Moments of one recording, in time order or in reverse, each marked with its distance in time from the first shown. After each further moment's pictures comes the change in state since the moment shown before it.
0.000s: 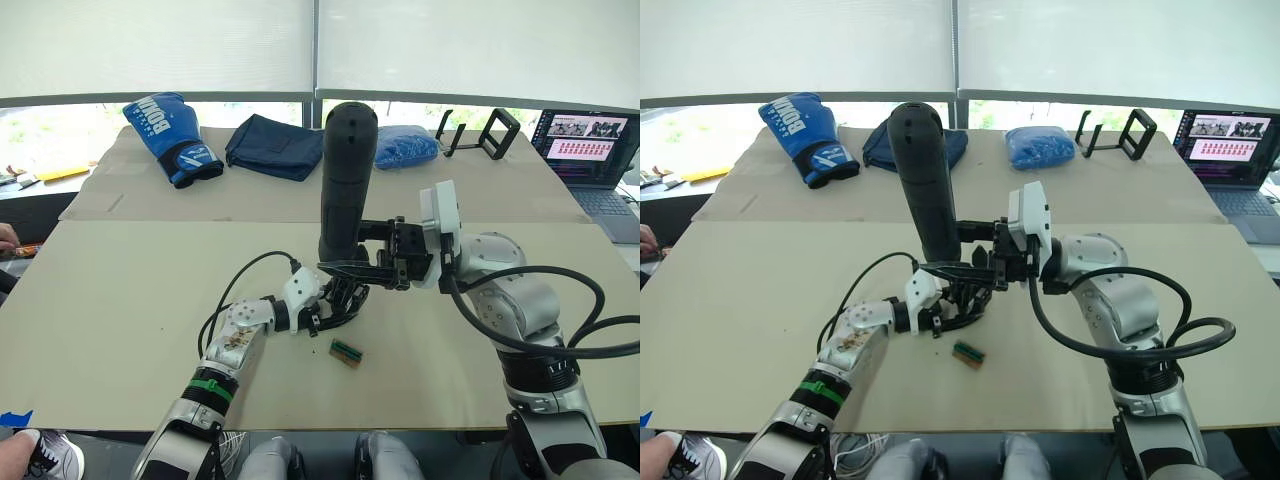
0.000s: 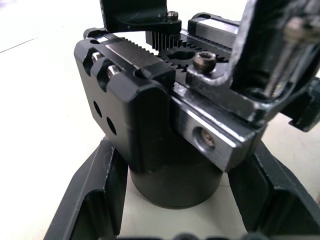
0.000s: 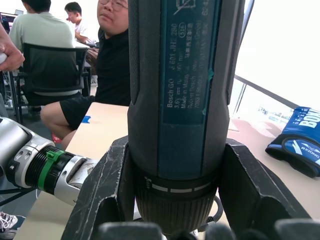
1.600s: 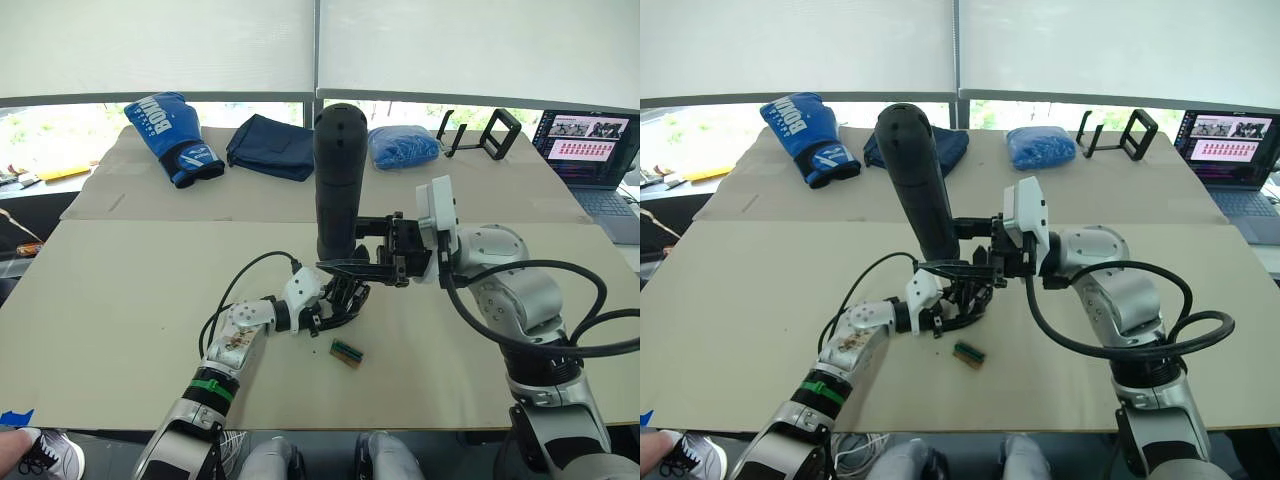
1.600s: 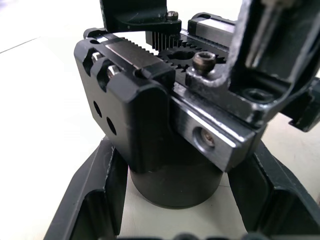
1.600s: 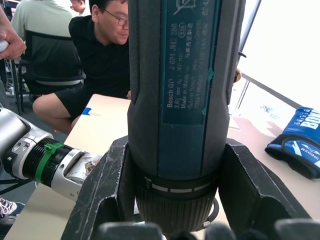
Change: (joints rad) left arm 0.000 -0.005 0.000 0.000 0.000 0.000 0.004; right arm -0.039 -0.025 0.021 0.013 -0.010 0.000 0.011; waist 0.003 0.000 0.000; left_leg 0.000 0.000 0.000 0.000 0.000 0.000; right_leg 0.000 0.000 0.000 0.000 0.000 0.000
